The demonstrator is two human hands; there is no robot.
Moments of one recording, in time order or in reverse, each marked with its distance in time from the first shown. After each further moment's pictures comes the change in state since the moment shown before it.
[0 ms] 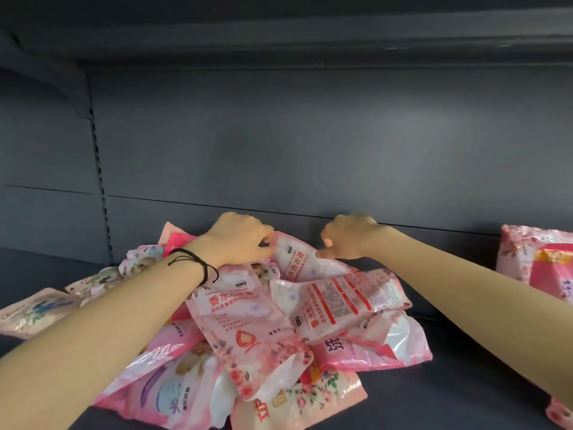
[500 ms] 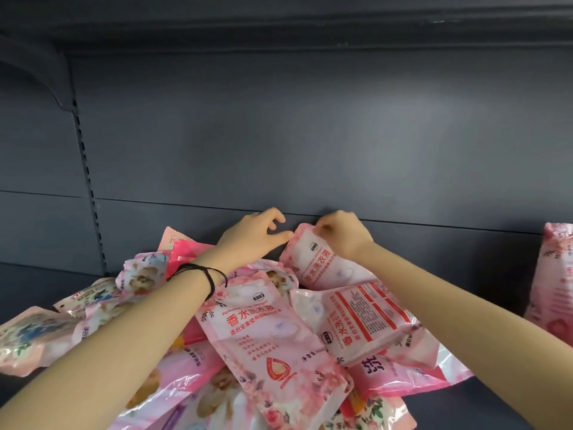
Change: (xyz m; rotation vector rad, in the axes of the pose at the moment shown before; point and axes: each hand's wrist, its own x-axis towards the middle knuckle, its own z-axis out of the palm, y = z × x) left_hand 0.017 -0.024 0.039 -0.796 -0.011 -0.288; right_hand 0.067 -0.030 0.031 0.719 0.370 0.280
